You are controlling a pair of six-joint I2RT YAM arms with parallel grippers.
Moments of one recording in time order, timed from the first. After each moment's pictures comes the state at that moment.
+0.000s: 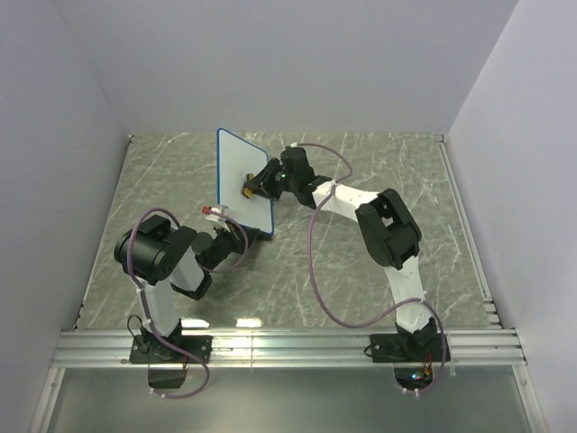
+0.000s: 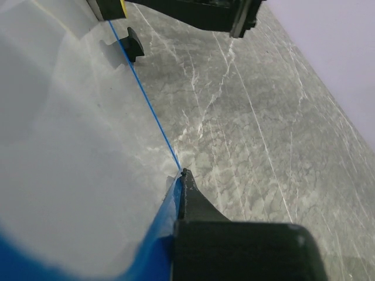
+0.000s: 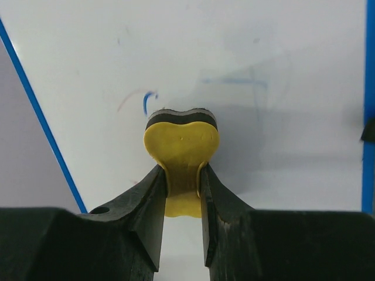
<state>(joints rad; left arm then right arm) -0.42 1.88 0.25 1.54 0.26 -0.55 0.62 2.19 1.57 0.15 -0.32 1.18</state>
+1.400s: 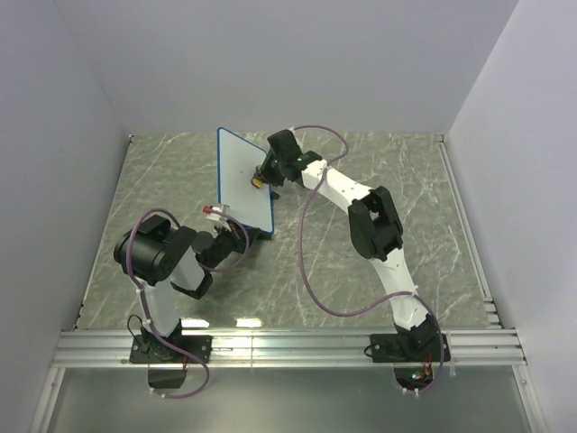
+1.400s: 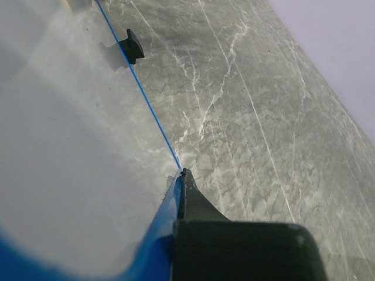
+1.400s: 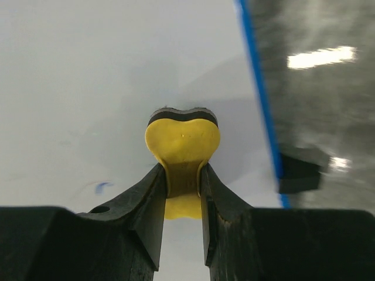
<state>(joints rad) -0.42 1.88 0.25 1.52 0.25 -0.54 0.63 2.37 2.05 -0.38 -0.05 1.00</state>
